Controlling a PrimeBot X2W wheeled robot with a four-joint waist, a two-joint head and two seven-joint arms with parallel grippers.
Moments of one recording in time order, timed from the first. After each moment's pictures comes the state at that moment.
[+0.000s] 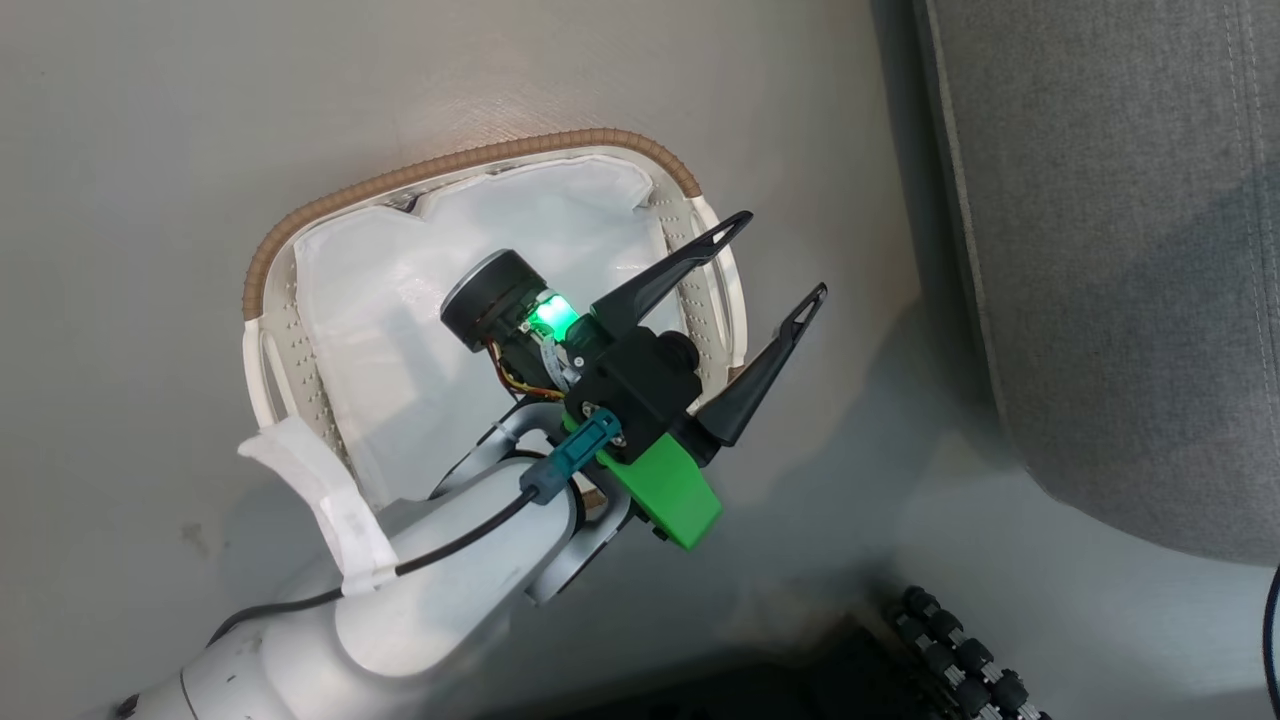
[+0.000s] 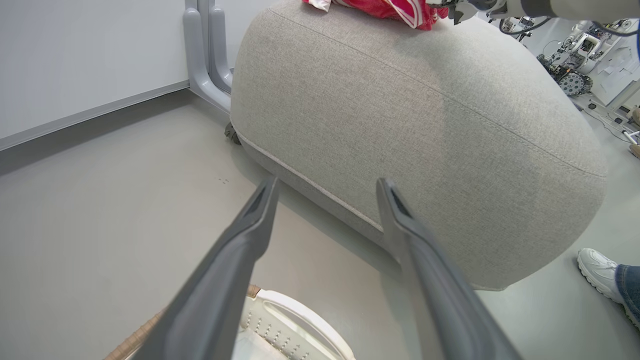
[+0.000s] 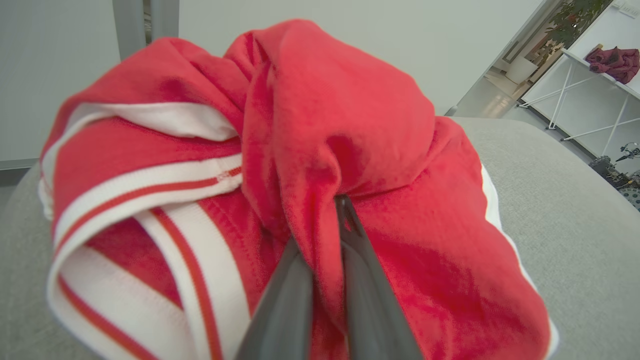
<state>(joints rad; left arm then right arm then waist) -0.79 0.27 -1.03 0.11 -0.45 0.05 -0.13 -1.23 -0.31 -0.60 0.91 -0.30 0.13 -0.24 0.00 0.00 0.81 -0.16</state>
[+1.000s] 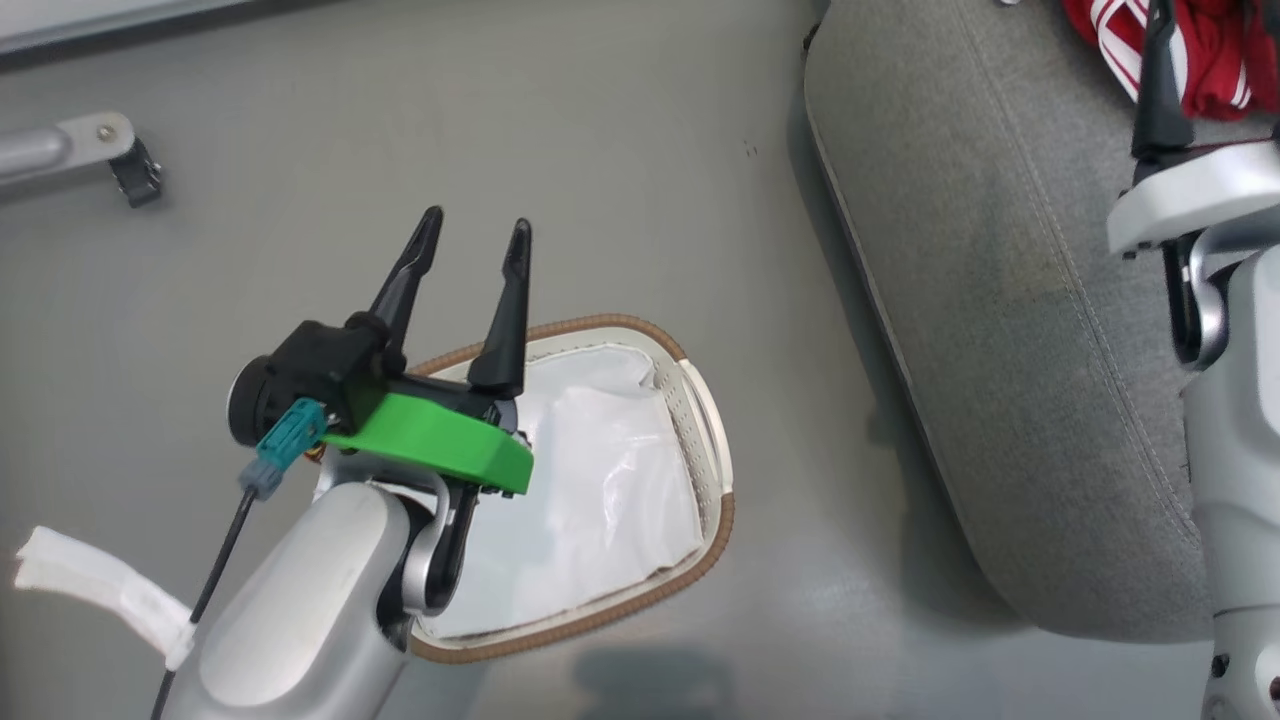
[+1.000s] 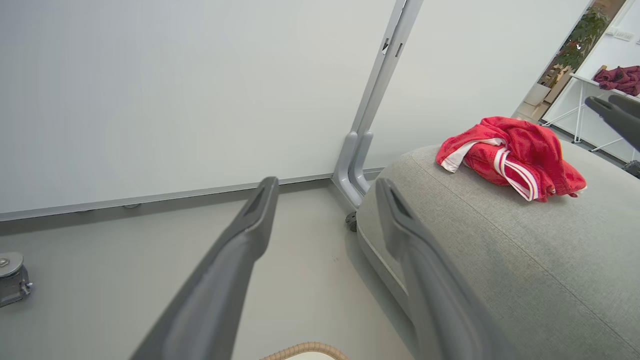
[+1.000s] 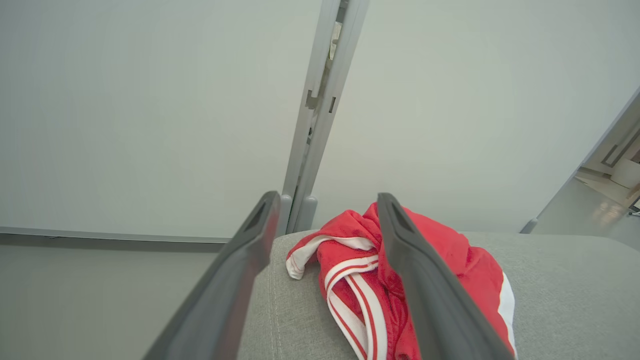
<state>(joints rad) -0.52 0.28 -0.64 0.15 -0.65 0.15 -0.26 -0.78 -0.19 -0.14 0.49 -0.03 0.13 -0.26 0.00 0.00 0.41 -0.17</state>
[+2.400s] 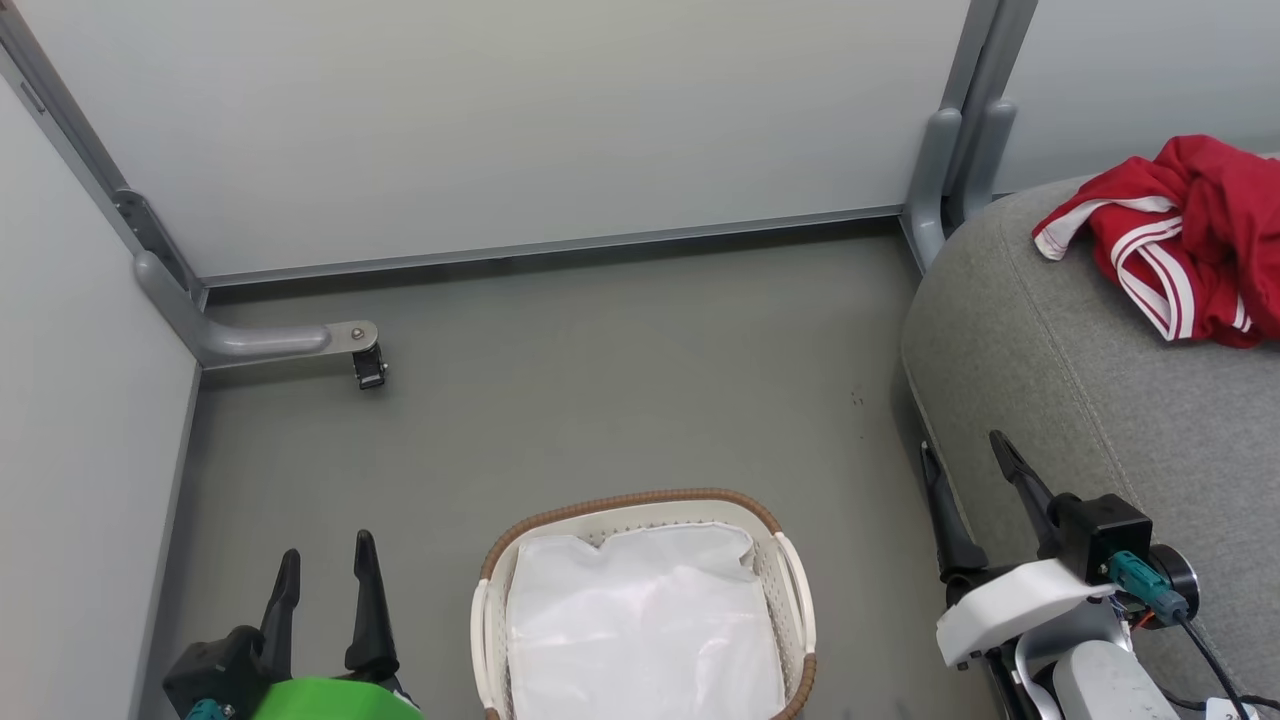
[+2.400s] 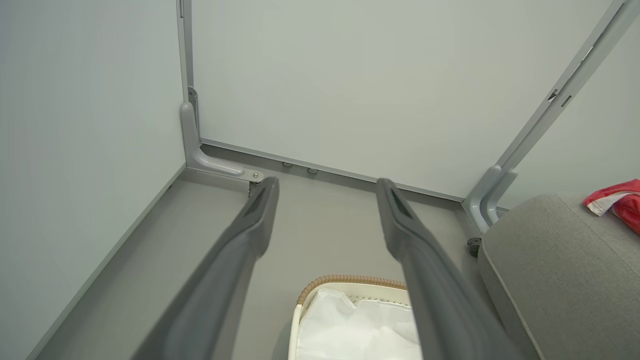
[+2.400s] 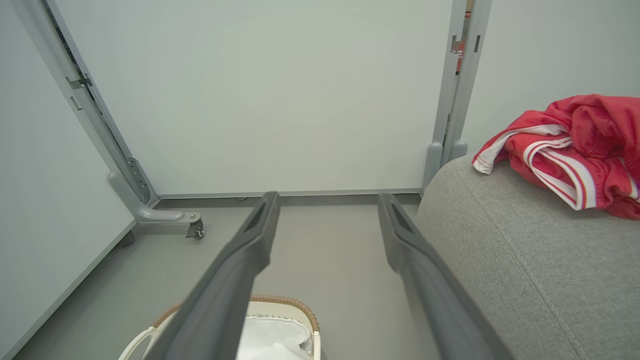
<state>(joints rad) 0.05 0.07 -0.09 0.23 -0.42 -0.02 -0.26 -0.13 -0.05 0.07 0.30 0.18 0.13 -0.26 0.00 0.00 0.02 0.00</state>
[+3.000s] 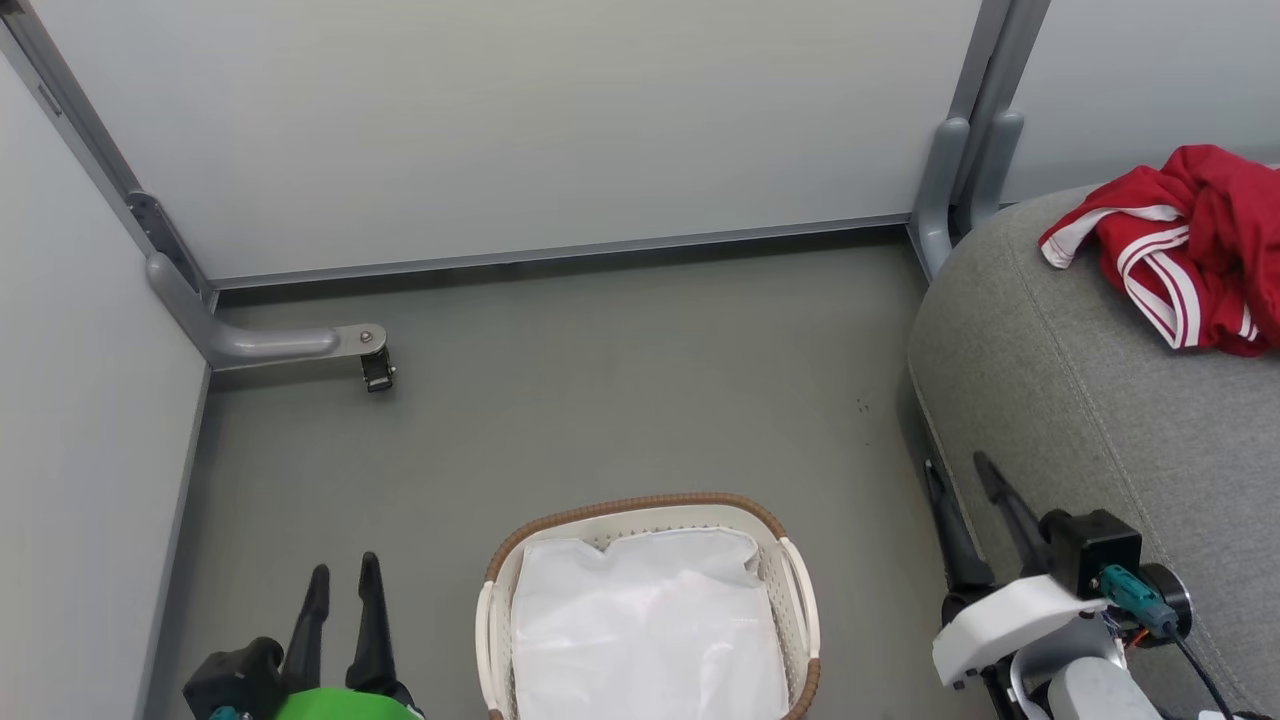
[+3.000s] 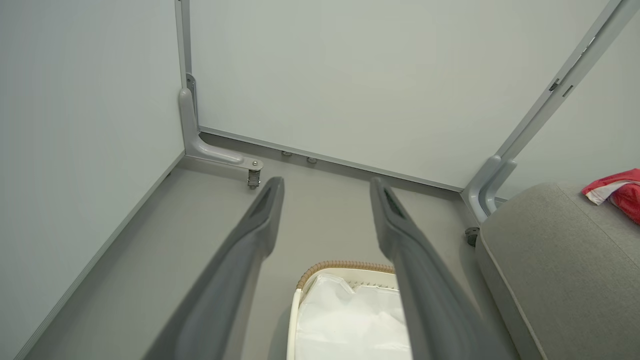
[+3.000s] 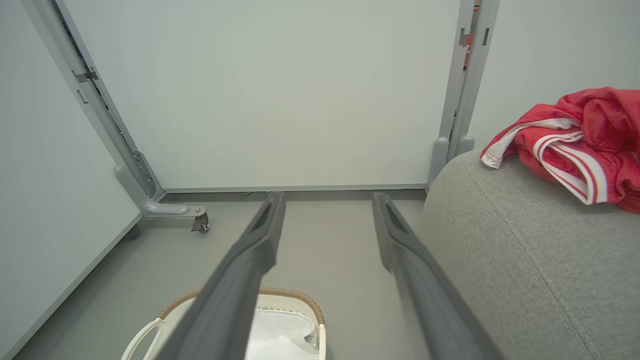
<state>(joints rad) 0.05 0.05 -0.09 0.27 -0.41 -0.04 -0.26 -0.12 -0.05 0.07 0.32 0.18 0.13 -0.26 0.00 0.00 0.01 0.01</state>
